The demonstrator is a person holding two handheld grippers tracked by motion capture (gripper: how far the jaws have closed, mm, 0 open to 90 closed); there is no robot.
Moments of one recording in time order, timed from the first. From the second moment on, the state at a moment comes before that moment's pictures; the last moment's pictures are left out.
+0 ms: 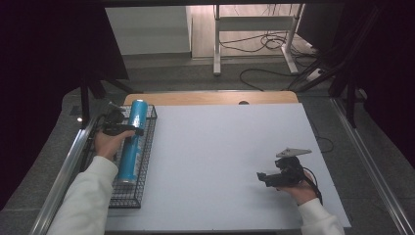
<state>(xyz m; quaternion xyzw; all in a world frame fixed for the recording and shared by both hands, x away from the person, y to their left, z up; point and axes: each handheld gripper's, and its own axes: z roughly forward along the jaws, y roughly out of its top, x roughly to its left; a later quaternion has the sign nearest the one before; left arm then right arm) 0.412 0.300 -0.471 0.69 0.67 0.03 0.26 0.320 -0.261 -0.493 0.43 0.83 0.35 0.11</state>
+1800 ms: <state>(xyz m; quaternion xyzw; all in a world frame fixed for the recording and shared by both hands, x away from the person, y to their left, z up) 0.364 0.293 -0.446 0.72 0.61 0.05 0.33 0.320 -0.263 -0.492 0.43 0.82 0.35 0.12</state>
